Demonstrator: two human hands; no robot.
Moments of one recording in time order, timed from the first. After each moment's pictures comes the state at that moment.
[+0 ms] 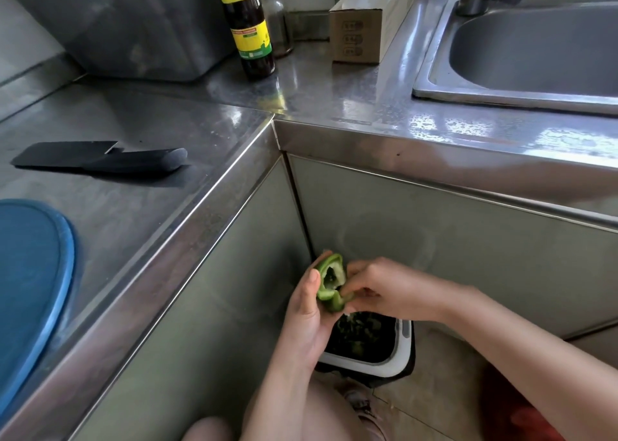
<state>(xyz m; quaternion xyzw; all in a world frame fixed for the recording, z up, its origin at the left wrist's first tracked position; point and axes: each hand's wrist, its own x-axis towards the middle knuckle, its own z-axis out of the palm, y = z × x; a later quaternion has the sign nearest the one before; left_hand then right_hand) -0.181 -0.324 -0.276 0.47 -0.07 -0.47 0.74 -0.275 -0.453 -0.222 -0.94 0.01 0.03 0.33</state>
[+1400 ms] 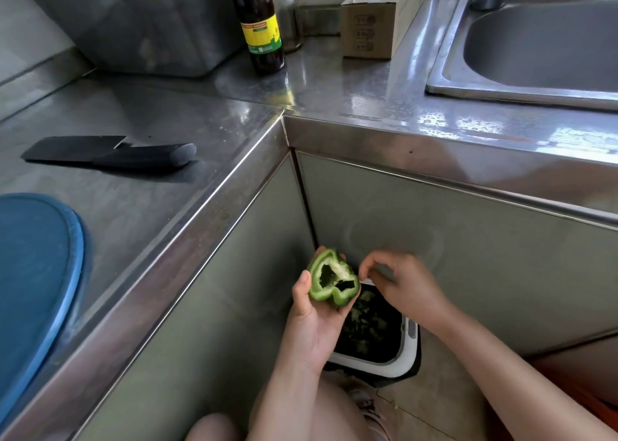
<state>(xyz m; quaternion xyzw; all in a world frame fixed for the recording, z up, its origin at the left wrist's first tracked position) -0.183 -0.323 -0.274 0.30 0.00 -0.50 0.81 -0.277 -0.451 -0.267 -0.87 0.20 -0.22 0.39</state>
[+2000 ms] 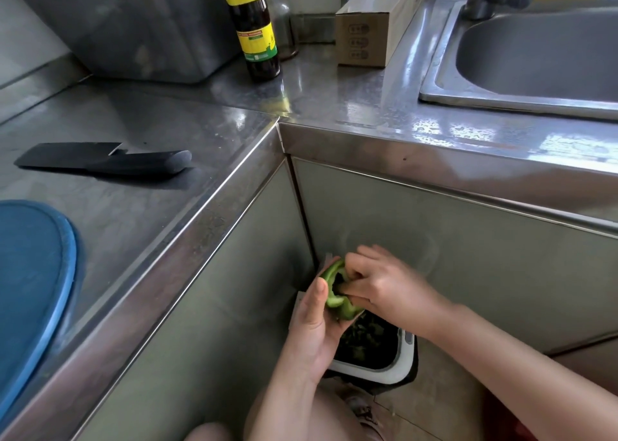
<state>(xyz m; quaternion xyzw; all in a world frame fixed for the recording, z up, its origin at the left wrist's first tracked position) -0.187 -0.318 -0.269 0.46 -0.13 -0.51 0.72 -0.268 -0.449 -0.241 -0.97 -0.05 -0.24 0.10</state>
